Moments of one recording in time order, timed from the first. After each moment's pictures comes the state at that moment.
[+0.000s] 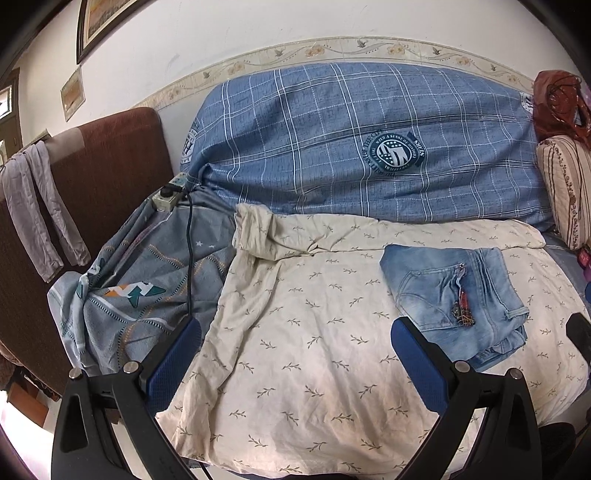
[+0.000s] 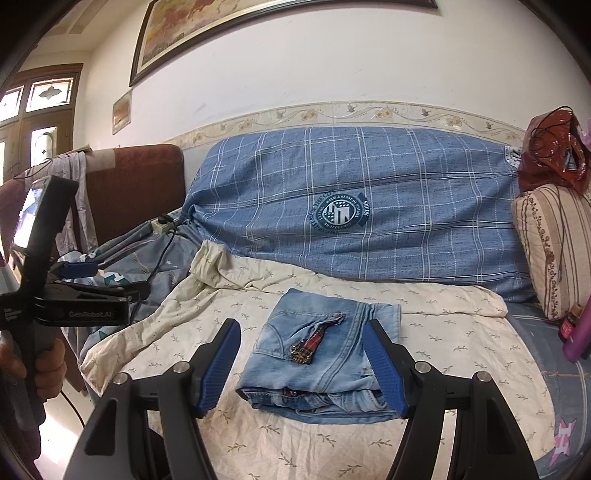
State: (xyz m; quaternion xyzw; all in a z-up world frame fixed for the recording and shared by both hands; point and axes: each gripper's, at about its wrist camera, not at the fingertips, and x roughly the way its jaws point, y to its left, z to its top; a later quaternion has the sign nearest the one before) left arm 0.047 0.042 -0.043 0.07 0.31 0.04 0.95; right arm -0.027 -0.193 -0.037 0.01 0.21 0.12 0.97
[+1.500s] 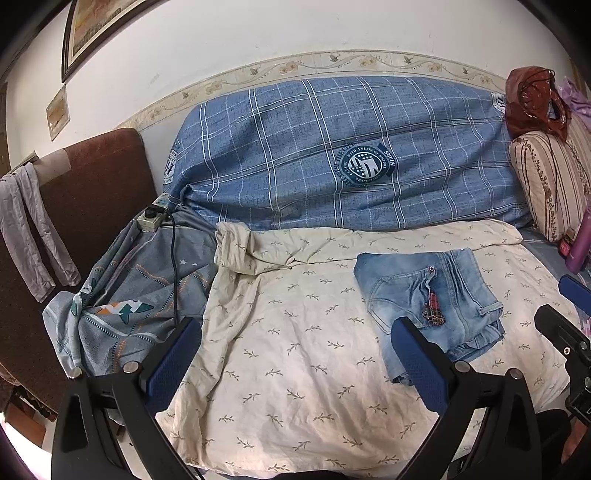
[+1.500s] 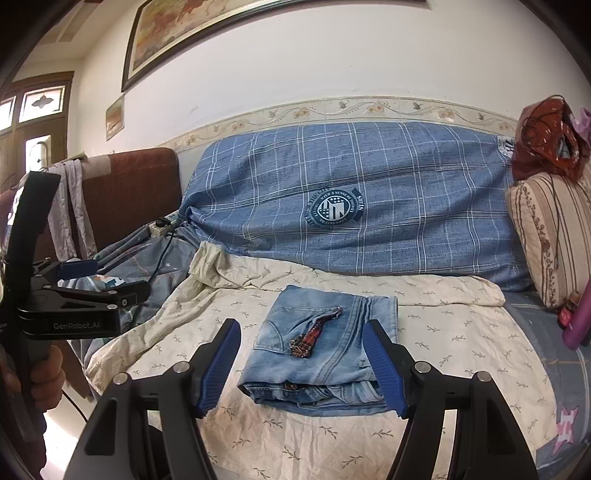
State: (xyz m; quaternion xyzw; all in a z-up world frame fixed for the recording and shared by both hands) left arm 0.027 0.022 -0.029 0.08 0.29 0.00 0.95; right arm -0.033 -0.198 -0.032 0.02 0.22 0.11 0.97
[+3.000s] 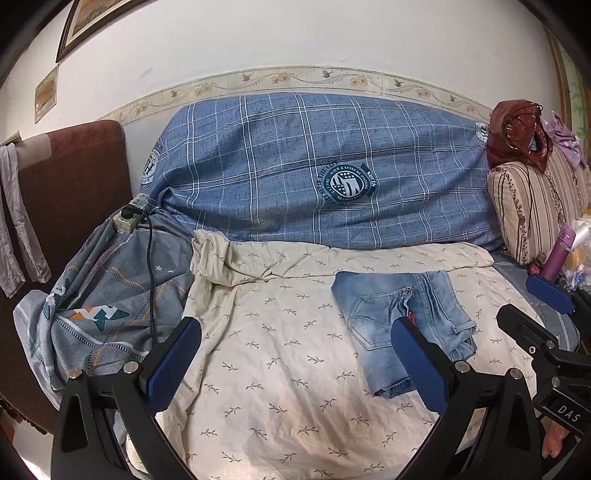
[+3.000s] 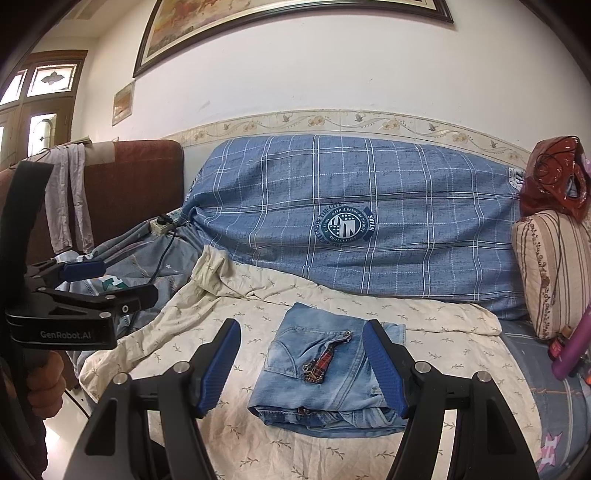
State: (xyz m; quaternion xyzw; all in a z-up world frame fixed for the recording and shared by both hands) left arm 0.031 0.049 -0.021 0.03 0.27 -0.06 0.96; right arm -0.023 -0.158 -0.008 -0.02 0.21 0.10 0.97
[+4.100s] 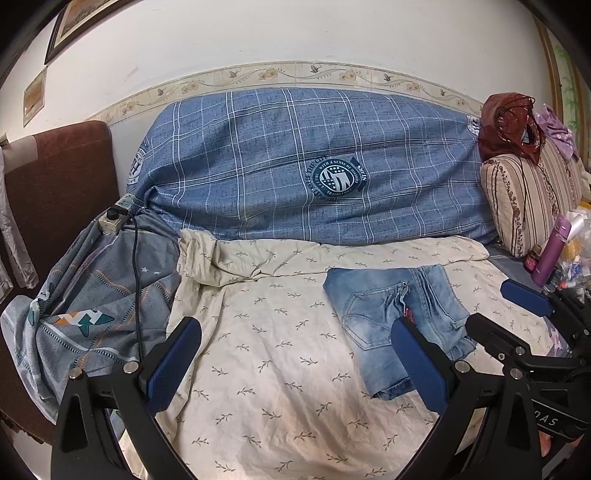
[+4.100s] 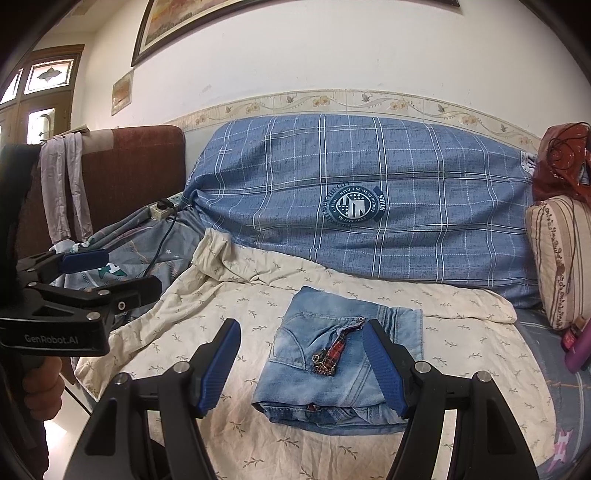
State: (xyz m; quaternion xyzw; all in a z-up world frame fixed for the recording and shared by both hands) left arm 0.046 0.044 -0.033 0.04 0.27 -0.08 0.96; right arm 0.003 -0.149 -0.031 -0.02 0.24 0.11 0.96
